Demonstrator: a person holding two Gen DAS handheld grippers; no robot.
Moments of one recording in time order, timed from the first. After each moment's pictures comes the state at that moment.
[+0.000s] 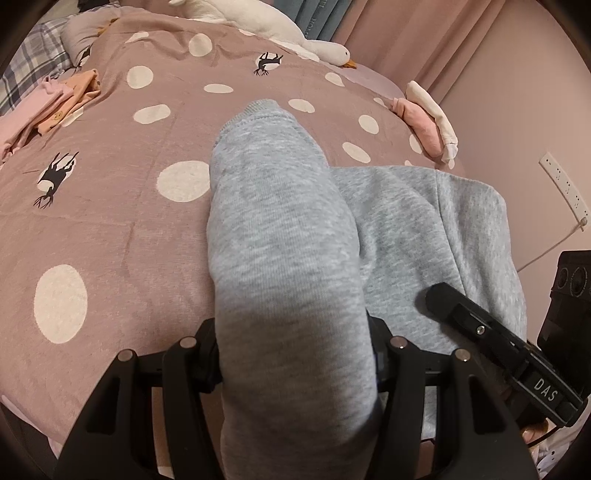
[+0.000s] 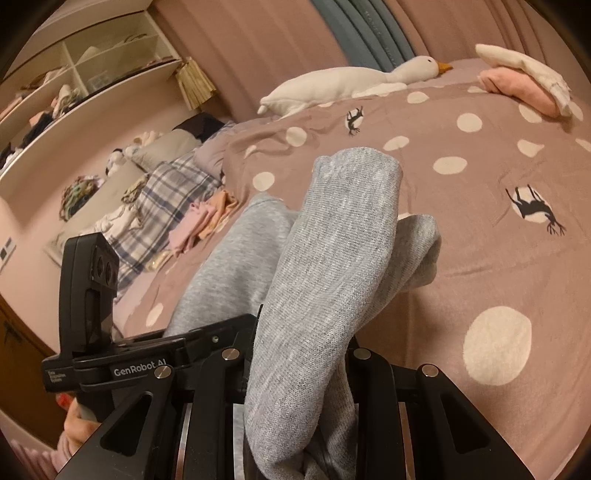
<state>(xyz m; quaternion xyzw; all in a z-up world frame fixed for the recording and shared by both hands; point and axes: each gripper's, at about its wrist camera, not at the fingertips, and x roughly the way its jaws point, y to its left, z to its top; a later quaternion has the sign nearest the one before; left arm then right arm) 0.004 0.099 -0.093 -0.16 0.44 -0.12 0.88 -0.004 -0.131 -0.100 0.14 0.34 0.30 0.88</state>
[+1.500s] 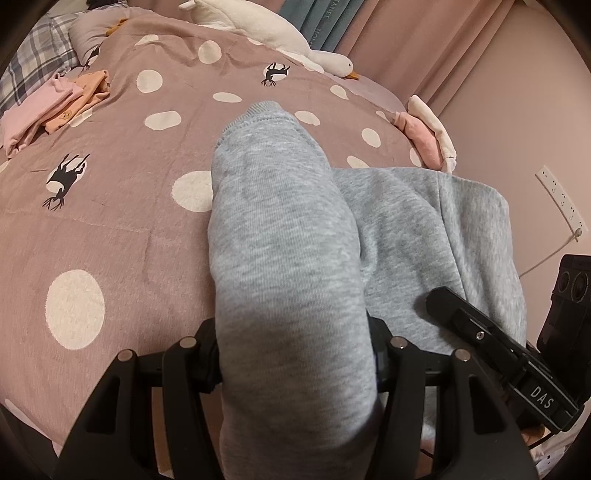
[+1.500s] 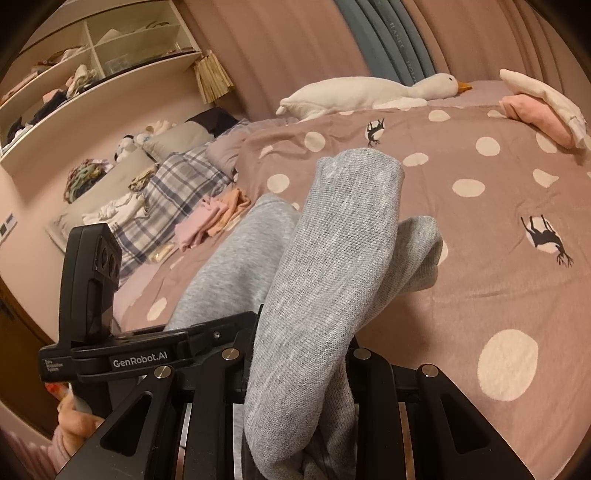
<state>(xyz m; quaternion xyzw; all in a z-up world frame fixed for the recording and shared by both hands) -0.008 0.113 -0.086 -0.18 0.43 -0.11 0.88 -0.010 -0.109 -0.084 0.11 0.32 0.31 0.89</state>
